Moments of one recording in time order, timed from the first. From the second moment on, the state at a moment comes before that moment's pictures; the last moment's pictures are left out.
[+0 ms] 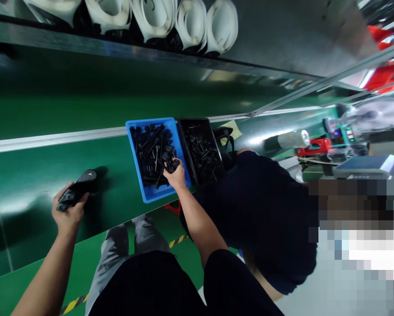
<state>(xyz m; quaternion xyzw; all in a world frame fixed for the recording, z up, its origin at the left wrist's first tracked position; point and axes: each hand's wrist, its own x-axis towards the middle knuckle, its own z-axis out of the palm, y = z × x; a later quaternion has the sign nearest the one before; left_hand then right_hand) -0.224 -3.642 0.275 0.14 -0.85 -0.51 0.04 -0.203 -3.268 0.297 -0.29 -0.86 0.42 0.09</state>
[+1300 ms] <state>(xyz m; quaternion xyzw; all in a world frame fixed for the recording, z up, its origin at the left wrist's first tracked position) -0.224 -3.639 0.283 0.19 -0.84 -0.50 0.03 -0.204 -3.267 0.318 -0.19 -0.88 0.40 0.16</state>
